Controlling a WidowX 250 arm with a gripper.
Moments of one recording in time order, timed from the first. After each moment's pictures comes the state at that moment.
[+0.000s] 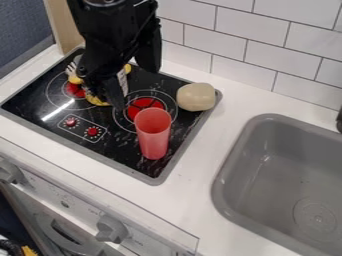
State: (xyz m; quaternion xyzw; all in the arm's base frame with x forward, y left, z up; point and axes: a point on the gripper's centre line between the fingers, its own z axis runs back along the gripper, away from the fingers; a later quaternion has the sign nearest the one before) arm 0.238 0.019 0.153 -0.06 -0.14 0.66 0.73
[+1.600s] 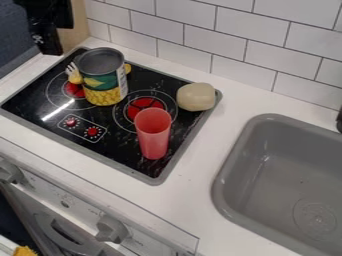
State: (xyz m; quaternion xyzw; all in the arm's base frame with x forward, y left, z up) arm 0.303 0.191 0.124 -0.01 -0.13 0.83 0.54
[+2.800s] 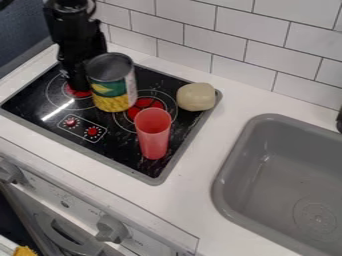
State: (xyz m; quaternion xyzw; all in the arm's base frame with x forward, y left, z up) arm 0.309 0.143 0.072 0.00 -0.04 0.76 0.65
